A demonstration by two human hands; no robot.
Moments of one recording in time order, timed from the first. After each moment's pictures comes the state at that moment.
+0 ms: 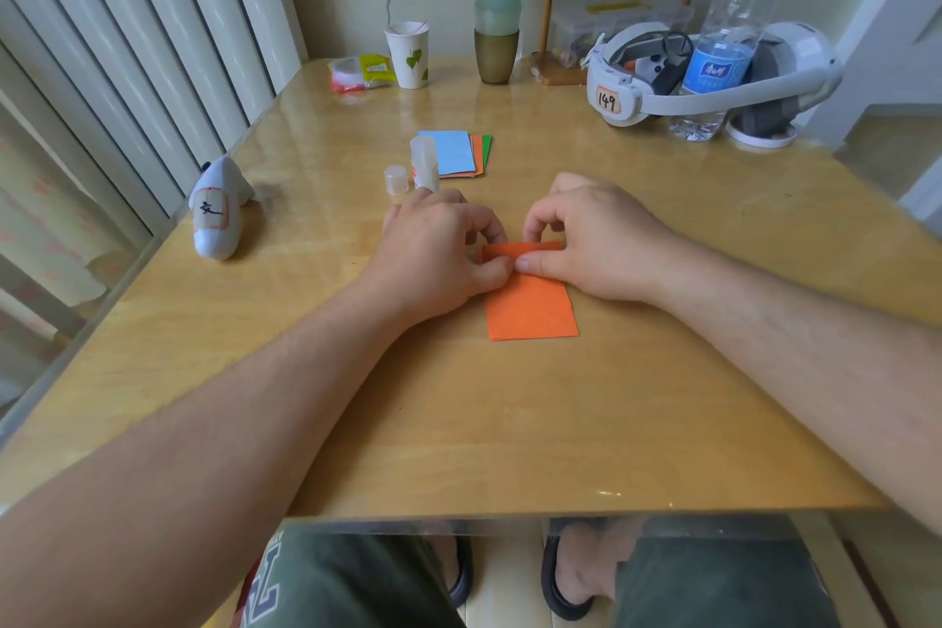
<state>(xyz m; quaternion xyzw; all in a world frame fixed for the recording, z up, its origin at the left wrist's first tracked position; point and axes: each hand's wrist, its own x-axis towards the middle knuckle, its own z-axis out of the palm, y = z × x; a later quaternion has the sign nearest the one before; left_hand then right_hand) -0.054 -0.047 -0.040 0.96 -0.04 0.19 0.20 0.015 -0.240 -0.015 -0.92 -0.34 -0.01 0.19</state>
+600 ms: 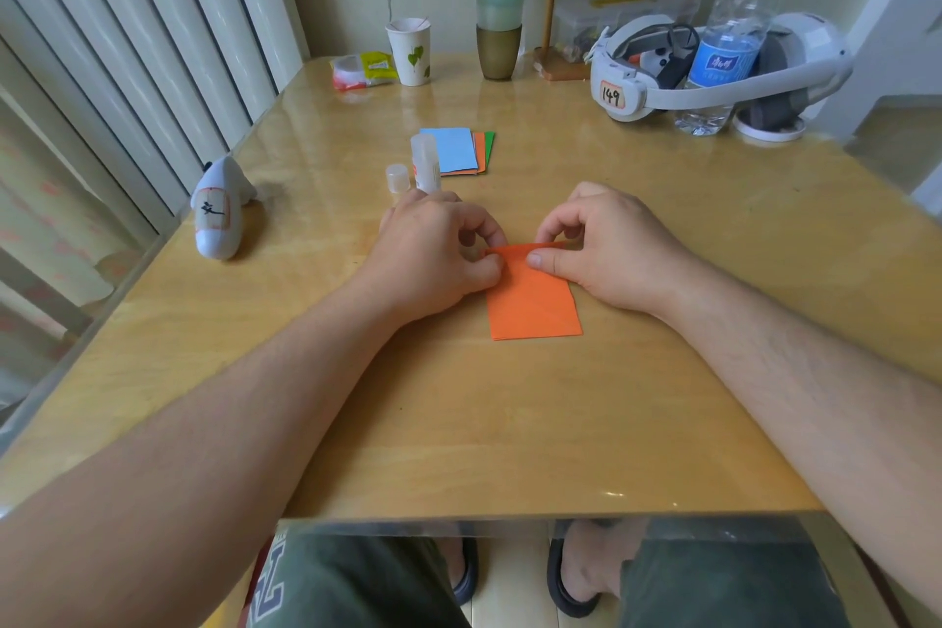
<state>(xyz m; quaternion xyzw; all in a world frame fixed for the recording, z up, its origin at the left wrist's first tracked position) -0.057 -0.041 -0.039 0.96 -0.03 0.15 0.25 0.012 -0.249 -0.031 -0.90 -0.30 -0.02 0.31</state>
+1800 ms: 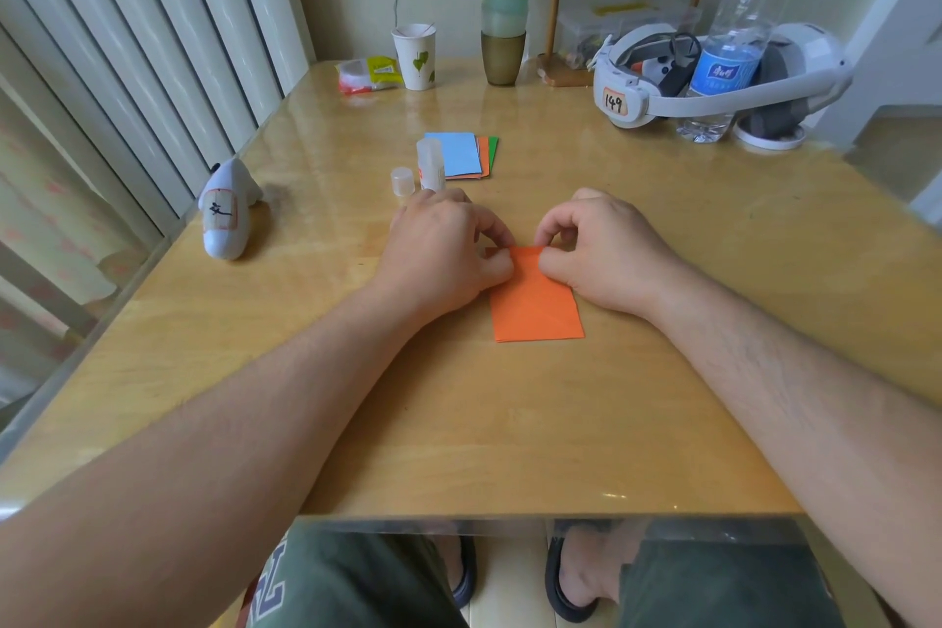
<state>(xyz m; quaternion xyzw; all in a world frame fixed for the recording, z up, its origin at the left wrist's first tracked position) -0.049 -0.052 -0.040 0.96 -0.02 0.21 0.19 0.011 -0.239 -0.031 -0.92 -0.27 -0.03 0.28</state>
